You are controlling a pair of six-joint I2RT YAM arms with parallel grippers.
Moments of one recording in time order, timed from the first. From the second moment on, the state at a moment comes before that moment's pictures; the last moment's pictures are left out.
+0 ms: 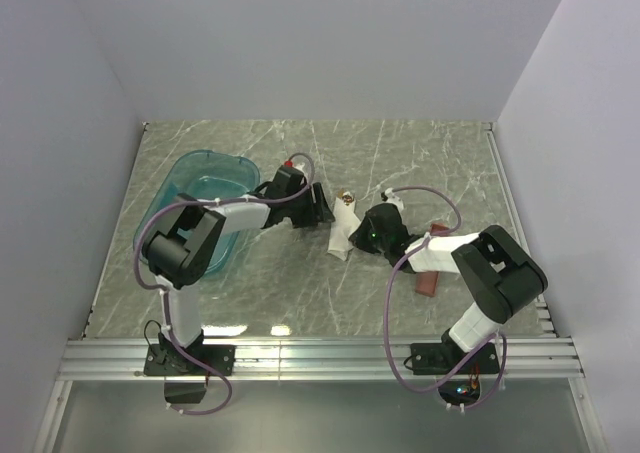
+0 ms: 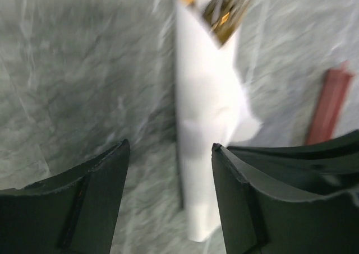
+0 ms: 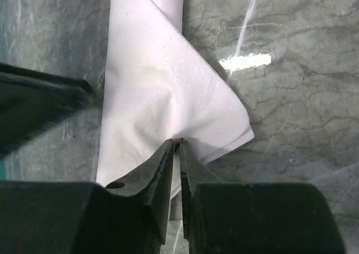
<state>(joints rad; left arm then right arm) -0.57 1.91 1.12 0.05 0.26 -0.72 0.57 1.61 0.59 0.32 0.08 0.84</state>
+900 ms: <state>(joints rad) -0.57 2.06 1.19 0.11 0.56 -0.70 0.57 1.60 0.56 0.36 0.10 0.88</state>
